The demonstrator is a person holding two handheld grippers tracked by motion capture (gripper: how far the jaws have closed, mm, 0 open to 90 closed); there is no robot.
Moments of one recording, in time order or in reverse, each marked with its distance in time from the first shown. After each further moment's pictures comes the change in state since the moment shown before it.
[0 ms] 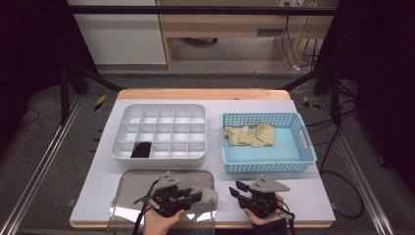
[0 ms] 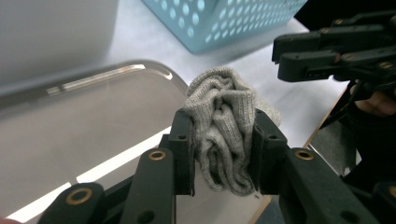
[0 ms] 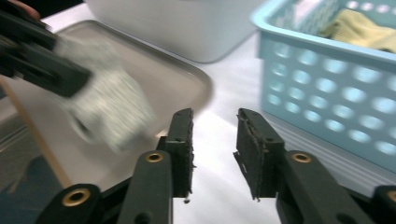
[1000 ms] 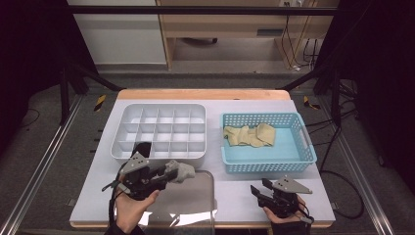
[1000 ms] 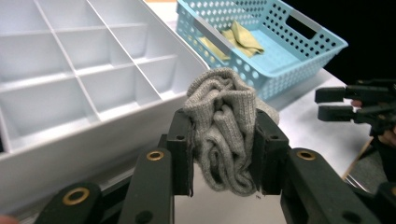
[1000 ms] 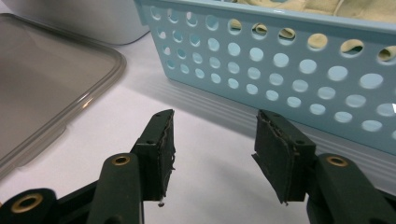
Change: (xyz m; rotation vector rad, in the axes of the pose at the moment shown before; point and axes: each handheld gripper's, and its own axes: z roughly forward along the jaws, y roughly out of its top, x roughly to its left) left arm 0.028 0.047 -0.066 -0.121 0.137 0.049; right arm -0.041 -0.024 -0.026 0.001 -0.169 0.066
